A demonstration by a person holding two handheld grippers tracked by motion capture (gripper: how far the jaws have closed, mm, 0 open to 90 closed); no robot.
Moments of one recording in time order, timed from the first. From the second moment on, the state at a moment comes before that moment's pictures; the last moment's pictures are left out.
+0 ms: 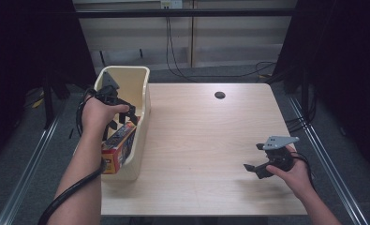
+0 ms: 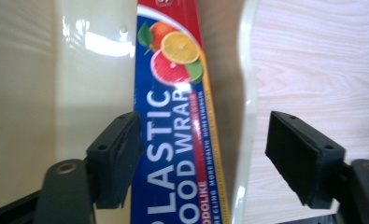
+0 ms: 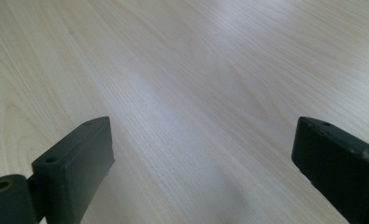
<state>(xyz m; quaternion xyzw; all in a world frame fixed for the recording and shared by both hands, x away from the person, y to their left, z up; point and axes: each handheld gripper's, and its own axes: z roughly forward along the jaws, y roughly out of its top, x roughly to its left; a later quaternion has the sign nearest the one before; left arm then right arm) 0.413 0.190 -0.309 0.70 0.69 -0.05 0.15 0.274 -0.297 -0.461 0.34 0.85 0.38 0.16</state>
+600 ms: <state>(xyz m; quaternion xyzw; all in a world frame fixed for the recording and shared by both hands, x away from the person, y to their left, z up) 0.414 0.160 -0.286 0.73 0.65 -0.05 0.21 0.273 -0.300 -0.460 0.34 0.84 0.38 0.16</state>
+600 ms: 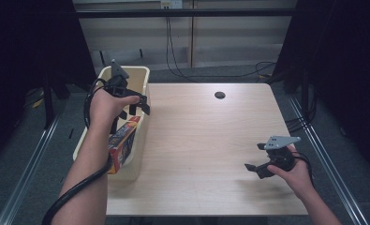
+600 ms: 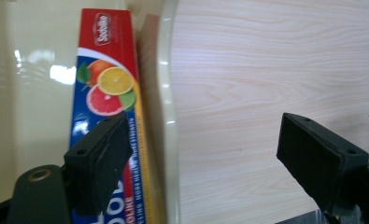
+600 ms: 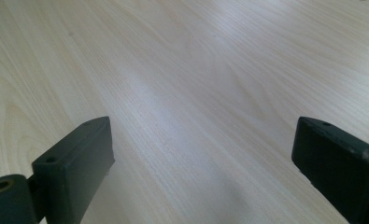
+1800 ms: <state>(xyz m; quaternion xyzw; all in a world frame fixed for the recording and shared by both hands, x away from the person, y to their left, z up) 0.410 0.082 -0.300 0.78 0.57 -0.06 0.25 0.273 -0.299 -0.460 0.34 0.84 0.38 0.16</state>
